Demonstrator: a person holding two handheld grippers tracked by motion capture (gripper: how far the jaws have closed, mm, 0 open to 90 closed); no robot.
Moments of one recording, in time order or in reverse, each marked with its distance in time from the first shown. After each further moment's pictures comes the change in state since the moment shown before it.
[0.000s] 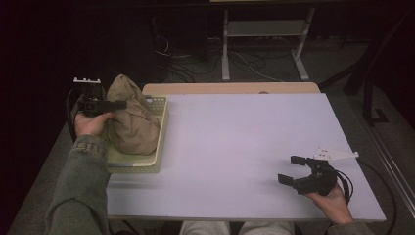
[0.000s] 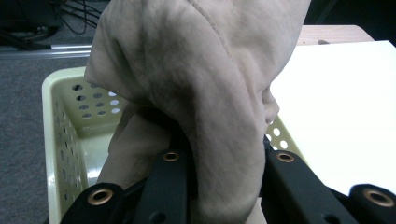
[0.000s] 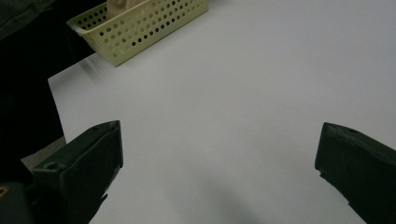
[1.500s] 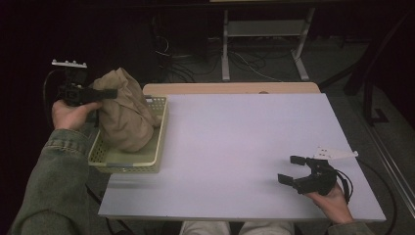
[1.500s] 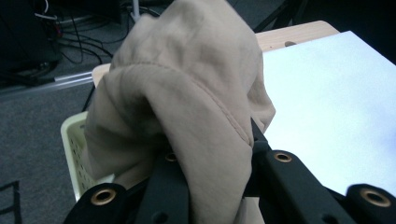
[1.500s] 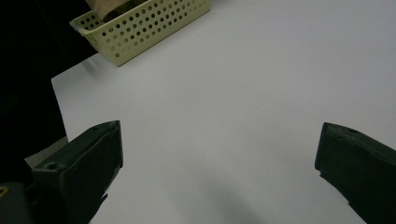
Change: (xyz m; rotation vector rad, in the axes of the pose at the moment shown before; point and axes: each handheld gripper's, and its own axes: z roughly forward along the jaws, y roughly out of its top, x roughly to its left) left arm -0.043 0.038 -0.069 -0.010 -0.015 0.161; right arm -0.002 0.000 0.001 0.002 0.011 0.002
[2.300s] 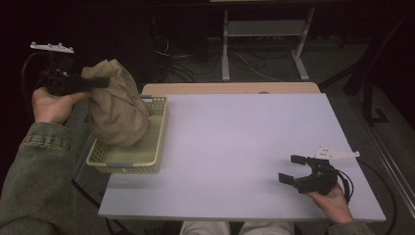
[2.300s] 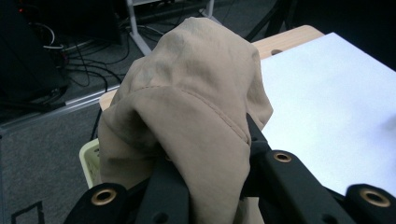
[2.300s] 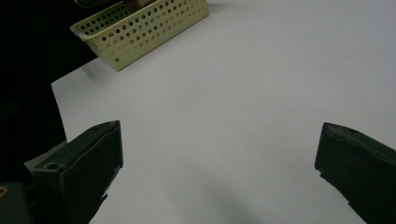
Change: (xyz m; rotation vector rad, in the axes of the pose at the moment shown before) left arm -0.023 0.030 -0.044 -0.025 -0.001 0.104; right arm 0.000 0.000 -0.001 -0.020 -0.003 0.004
